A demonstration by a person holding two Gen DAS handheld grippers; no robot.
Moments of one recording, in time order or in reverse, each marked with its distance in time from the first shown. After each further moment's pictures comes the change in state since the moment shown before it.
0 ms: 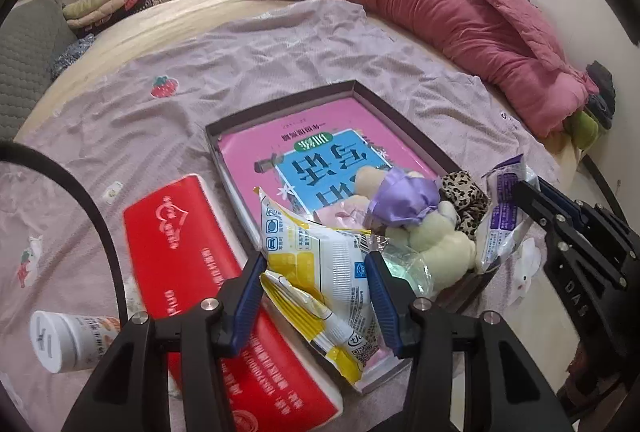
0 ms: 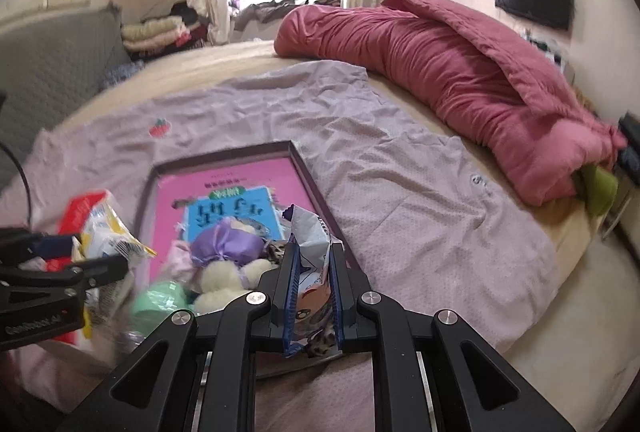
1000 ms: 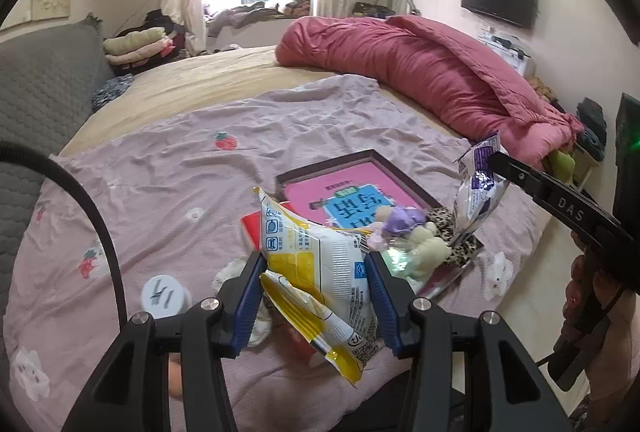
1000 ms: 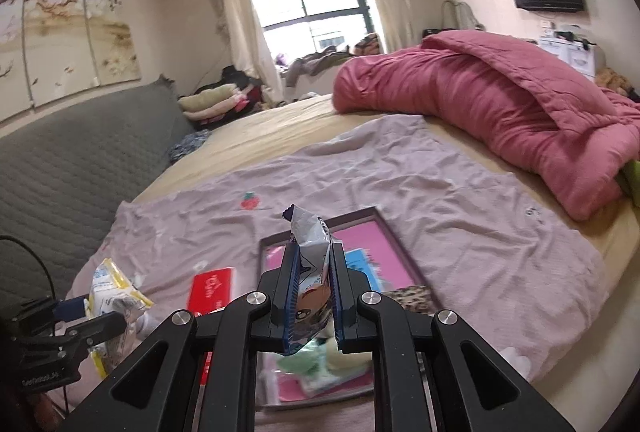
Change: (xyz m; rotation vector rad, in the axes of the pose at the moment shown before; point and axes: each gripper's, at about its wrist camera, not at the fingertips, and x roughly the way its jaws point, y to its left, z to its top) left arm -0.154 0.038 -0.051 -0.014 -0.242 0.033; right arm -0.093 0.002 0.036 0.175 -0.181 0.281
